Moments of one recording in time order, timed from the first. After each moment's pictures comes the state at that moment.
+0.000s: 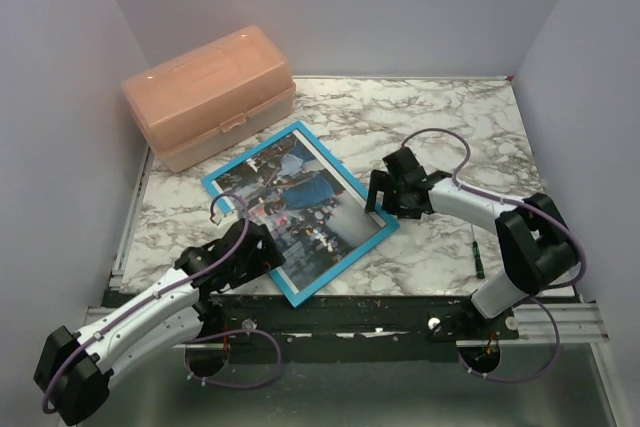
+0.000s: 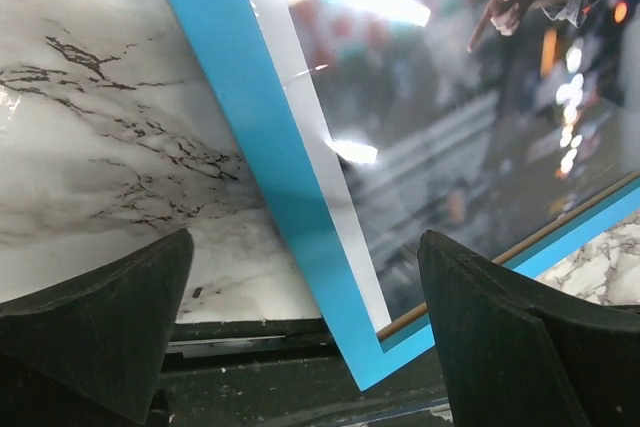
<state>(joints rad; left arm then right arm) -0.76 0.70 0.38 -0.68 -0.17 -1.12 0.54 1.55 0.85 -0.35 0.08 0.64</state>
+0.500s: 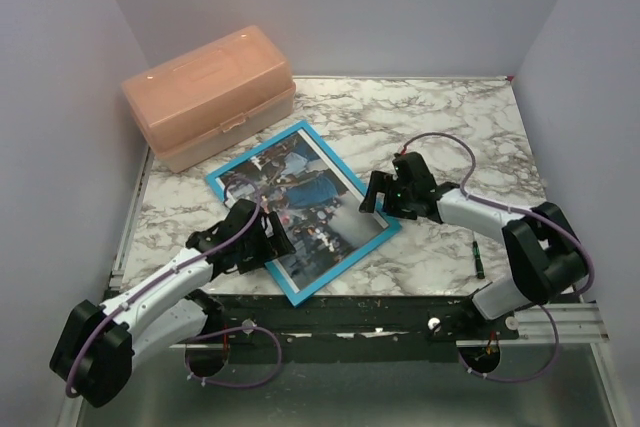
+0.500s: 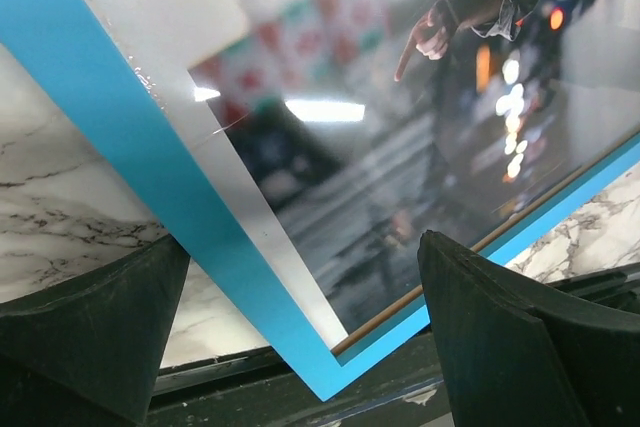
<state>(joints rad) -0.59 0.89 0.40 -0.46 0.07 -0.96 0.52 1.55 0.79 -0.18 -0.08 0.62</state>
